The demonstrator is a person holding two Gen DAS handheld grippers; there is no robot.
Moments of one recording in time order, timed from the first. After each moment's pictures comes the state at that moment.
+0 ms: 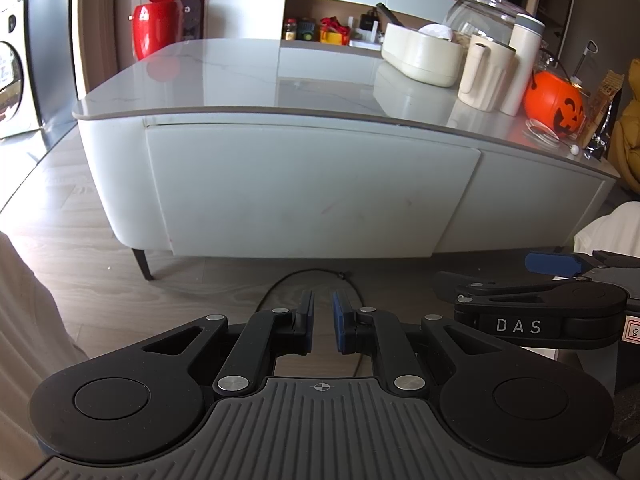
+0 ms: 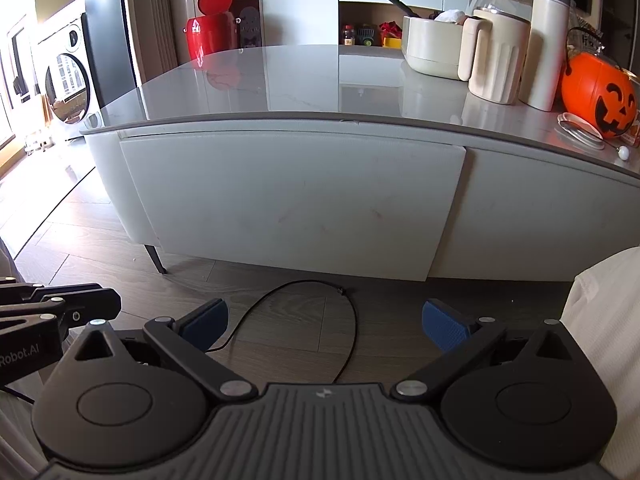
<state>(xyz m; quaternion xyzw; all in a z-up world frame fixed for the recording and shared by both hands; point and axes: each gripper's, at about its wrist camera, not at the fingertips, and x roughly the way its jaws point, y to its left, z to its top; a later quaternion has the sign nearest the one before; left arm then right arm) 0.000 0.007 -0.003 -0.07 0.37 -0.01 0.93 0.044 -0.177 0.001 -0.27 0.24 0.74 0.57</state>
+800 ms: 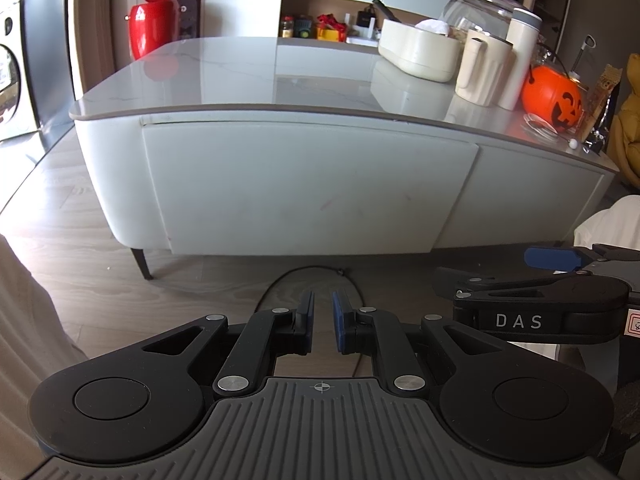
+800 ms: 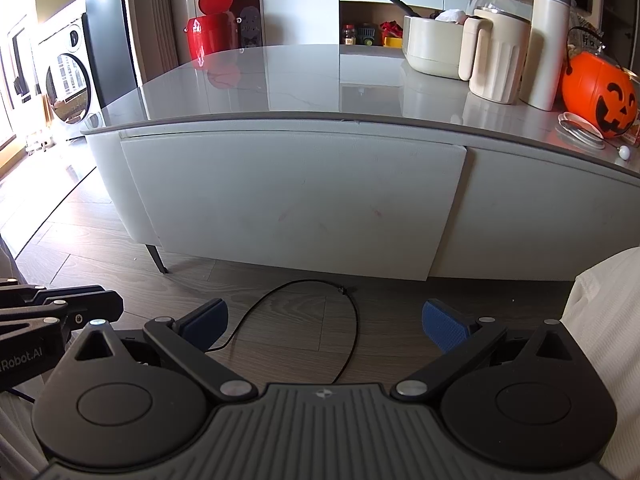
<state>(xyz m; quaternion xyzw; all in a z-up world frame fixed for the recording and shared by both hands) 0.001 0.004 -0.008 -0.06 0.37 -0.02 0.93 0.044 -0.178 0.000 -0.28 0.24 0.74 0.56</state>
